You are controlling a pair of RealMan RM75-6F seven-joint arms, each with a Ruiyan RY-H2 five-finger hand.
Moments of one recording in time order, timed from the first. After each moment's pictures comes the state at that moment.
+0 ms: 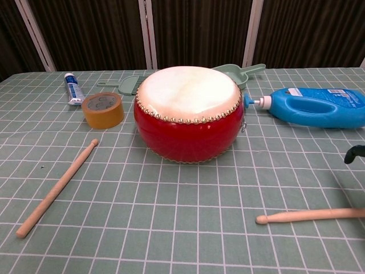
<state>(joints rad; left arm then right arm) -0.11 -1.07 0.05 -1.70 1.57 1.41 -0.01 0.44 -1.46 -0.01 -1.89 -0.83 1.44 -0.93</state>
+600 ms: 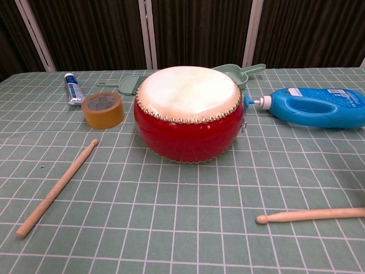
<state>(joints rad) -0.10 -1.08 0.04 -1.70 1.57 1.41 -0.01 0.35 -1.22 -0.05 -1.90 -1.21 1.49 -0.56</state>
